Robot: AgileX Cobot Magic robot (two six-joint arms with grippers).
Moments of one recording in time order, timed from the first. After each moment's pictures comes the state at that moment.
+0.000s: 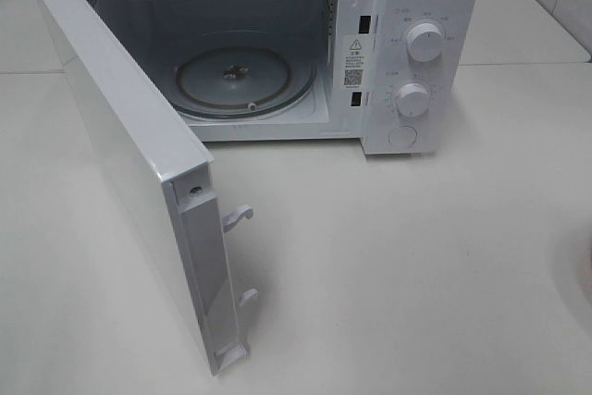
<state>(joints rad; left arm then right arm) 0.03 0.00 -0.52 -0.10 1.07 0.02 0.16 0.18 -0.63 0.00 0.92 0.02</state>
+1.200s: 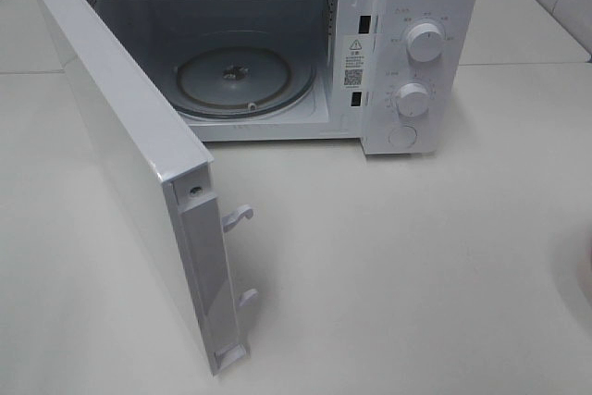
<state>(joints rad) 0.03 0.00 -0.52 -0.10 1.07 0.02 0.11 0.00 -0.49 0.02 0.97 0.04</state>
